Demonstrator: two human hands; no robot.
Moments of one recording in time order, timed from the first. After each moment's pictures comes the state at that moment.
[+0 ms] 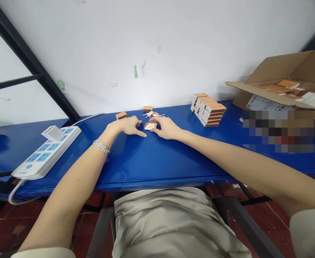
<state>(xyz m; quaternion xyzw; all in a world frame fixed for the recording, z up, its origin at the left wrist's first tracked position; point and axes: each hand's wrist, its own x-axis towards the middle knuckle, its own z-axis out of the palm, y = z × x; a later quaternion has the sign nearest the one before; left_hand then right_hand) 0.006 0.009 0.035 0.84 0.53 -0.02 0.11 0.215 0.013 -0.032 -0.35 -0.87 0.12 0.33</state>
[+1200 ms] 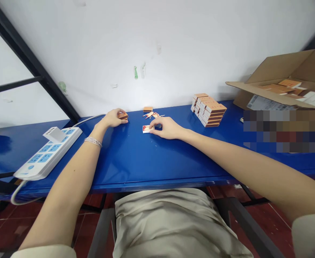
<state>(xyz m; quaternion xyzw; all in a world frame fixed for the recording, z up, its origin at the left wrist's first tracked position) -0.072 0.050 0.021 0.72 0.66 0.19 0.09 0.219 0.012 -0.023 -0.29 -0.89 0.13 0.34</state>
